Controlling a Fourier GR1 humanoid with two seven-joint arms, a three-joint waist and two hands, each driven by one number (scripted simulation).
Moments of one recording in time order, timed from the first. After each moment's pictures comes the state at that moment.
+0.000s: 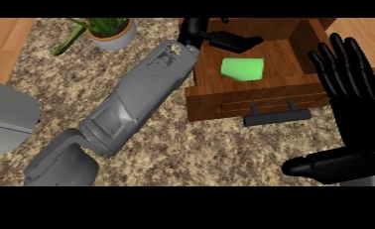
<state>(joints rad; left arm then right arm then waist) -1.33 0.00 -0.56 -0.38 0.58 0.47 -0.33 -0.15 -0.11 -0.08 -2.01 -0.20 0.19 0.13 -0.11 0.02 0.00</state>
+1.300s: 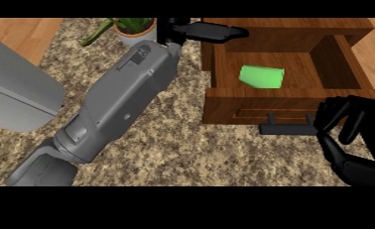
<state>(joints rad) -1.17 0.10 -0.44 -0.70 0.79 0.41 -0.42 -0.08 -0.23 -0.12 -2.09 -0.28 0.34 0.18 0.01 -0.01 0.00</state>
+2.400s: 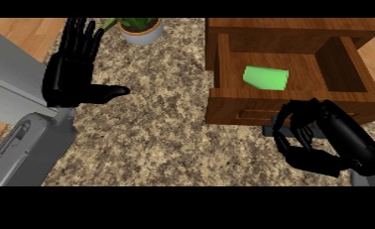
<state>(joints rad) -0.45 0.49 -0.33 -1.41 0.84 0.30 -0.32 -0.08 -0.34 0.09 -1.92 0.33 0.36 -0.01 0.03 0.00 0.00</state>
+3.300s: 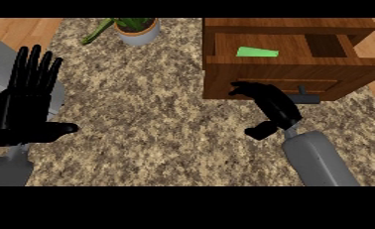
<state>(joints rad) -0.14 0.56 -0.14 -1.49 0.83 0.05 -0.36 -0.35 -0.23 0.23 -1.22 0.79 0.10 -0.23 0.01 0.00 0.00</state>
